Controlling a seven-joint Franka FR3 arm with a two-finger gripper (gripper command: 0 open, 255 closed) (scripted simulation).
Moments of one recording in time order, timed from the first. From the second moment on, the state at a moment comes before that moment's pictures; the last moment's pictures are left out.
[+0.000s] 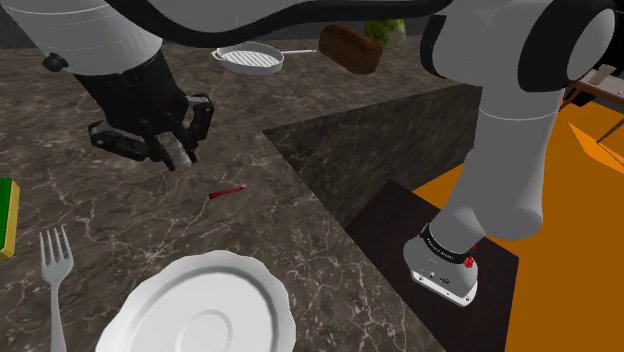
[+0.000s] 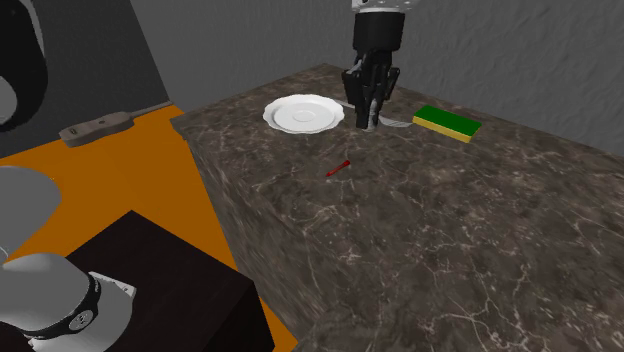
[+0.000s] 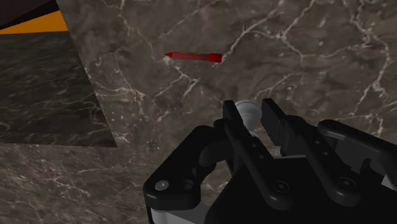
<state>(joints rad) 0.40 0.43 0.75 -1.24 -0.49 1.41 1.40</state>
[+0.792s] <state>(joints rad) 0.59 0.44 0.81 -1.26 -0.47 1.37 1.66</state>
